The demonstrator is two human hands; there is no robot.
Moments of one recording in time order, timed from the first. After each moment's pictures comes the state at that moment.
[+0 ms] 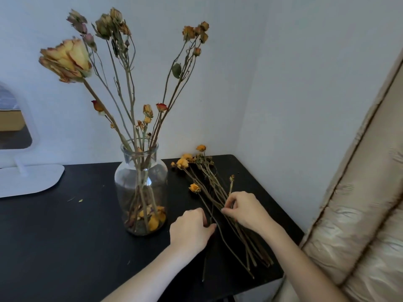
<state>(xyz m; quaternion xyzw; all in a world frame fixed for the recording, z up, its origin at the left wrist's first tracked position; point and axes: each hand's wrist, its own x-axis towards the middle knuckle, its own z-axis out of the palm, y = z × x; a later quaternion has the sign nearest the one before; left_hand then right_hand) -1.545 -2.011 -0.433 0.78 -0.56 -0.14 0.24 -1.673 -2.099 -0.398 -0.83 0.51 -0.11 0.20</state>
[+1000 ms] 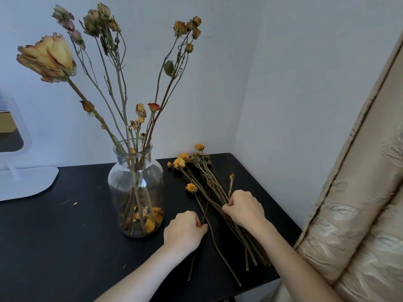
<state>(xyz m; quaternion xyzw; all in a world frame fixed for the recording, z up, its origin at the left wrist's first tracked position) -1.536 -2.018 -0.441 0.79 -0.54 -0.20 0.22 -1.665 -2.106 -0.408 -0.79 0.59 -0.09 0.14</state>
